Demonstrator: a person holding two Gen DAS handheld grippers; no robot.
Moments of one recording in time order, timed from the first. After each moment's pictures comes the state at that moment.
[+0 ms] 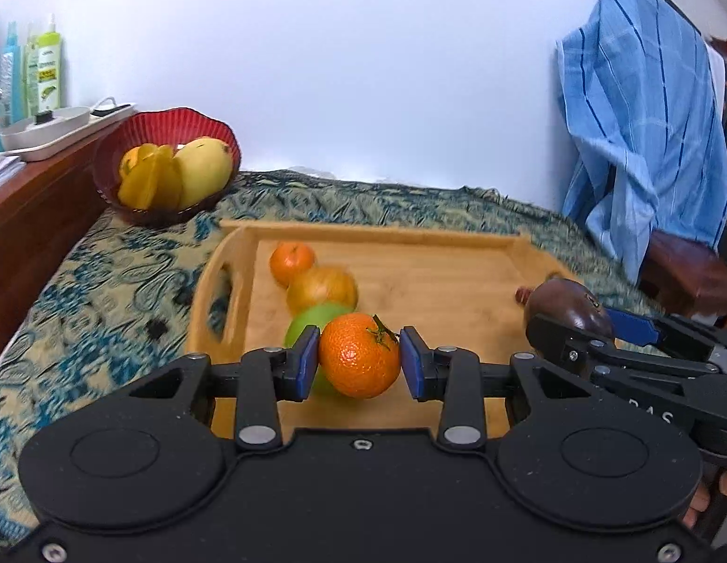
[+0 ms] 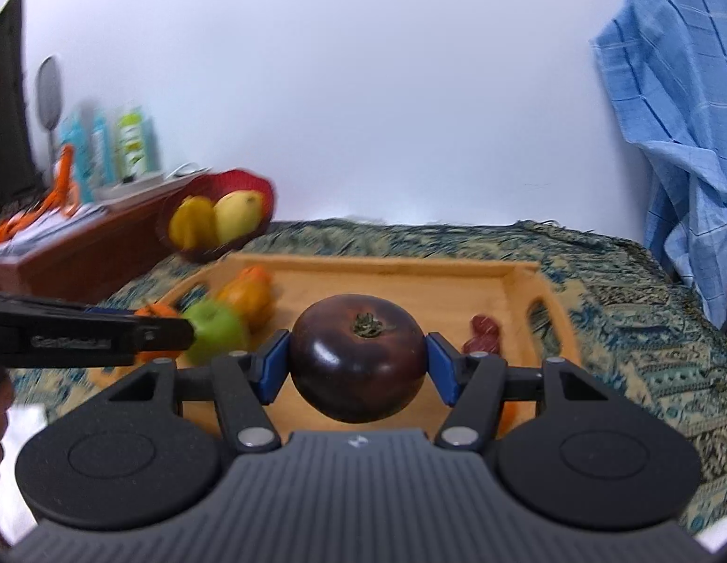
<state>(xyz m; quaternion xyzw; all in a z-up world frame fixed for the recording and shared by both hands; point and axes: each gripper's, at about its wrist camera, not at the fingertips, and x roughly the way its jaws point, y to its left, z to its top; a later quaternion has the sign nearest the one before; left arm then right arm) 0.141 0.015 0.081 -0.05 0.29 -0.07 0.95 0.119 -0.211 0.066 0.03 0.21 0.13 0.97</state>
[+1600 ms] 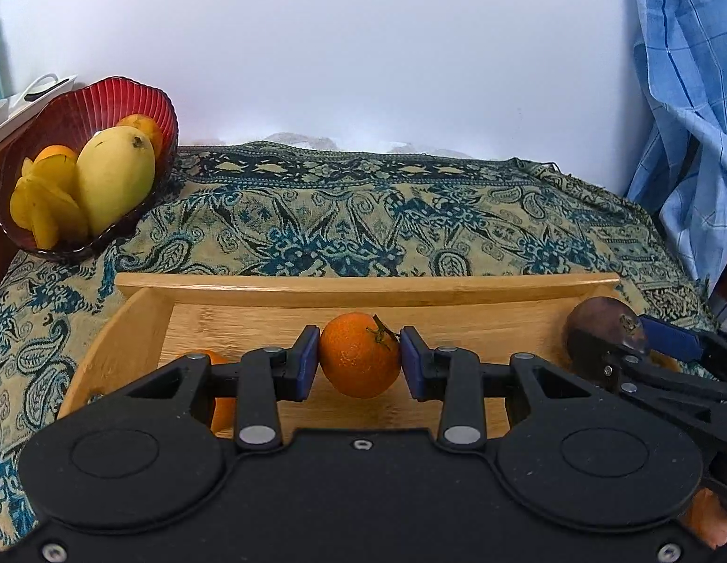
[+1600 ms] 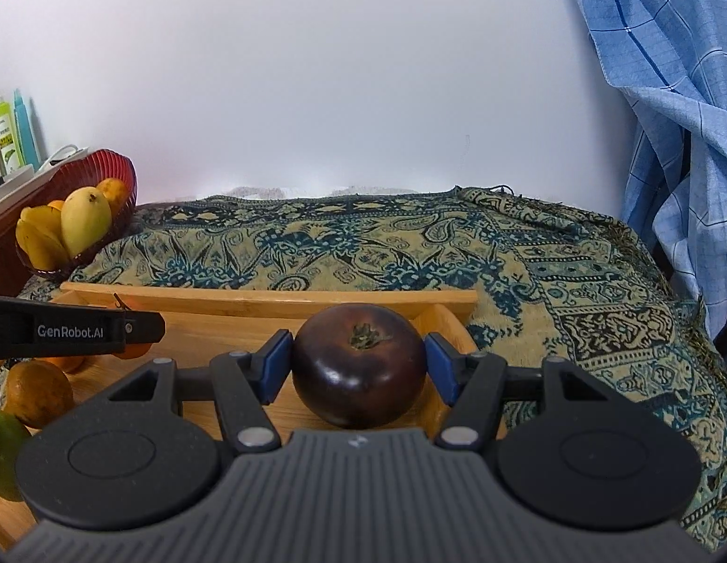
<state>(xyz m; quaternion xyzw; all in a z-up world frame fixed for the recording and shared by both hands) 0.339 -0.044 0.046 -0.03 0.38 -0.03 0.93 0.287 -0.249 0.043 0.02 0.30 0.07 0.95</state>
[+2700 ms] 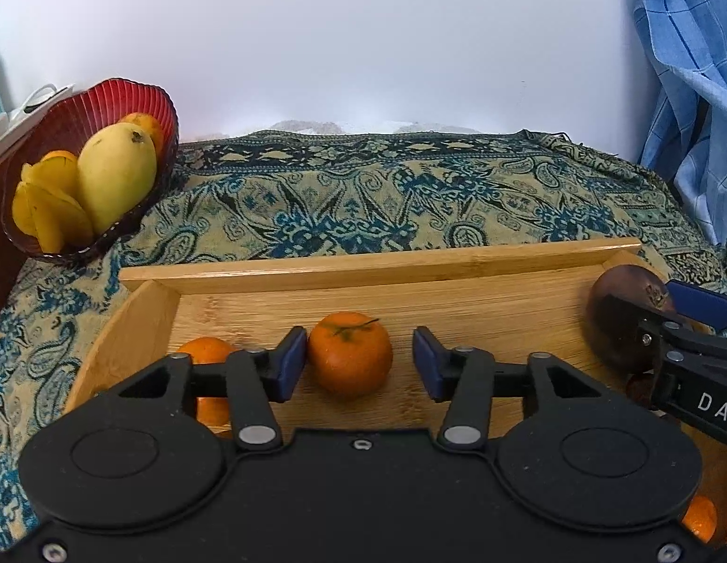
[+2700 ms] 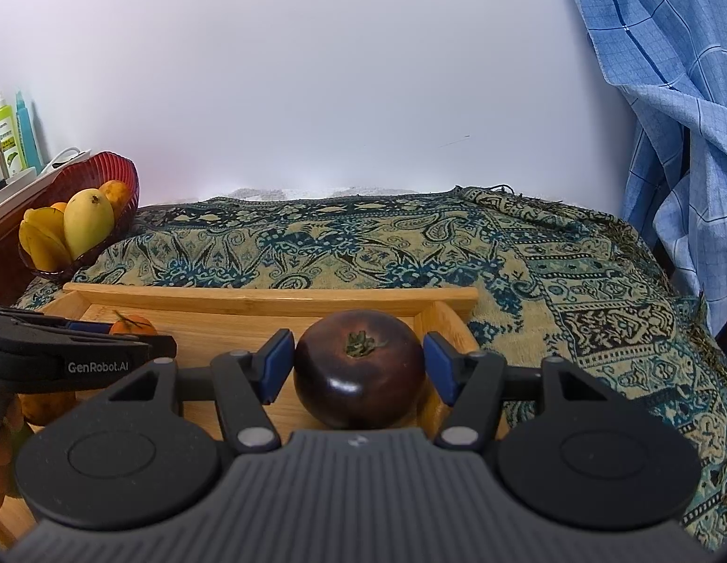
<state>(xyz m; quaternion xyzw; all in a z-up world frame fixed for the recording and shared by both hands) 0.340 -0.049 0.033 0.01 0.39 -0.02 0.92 0.283 -0.251 0.044 0.03 0.30 0.07 0.95</state>
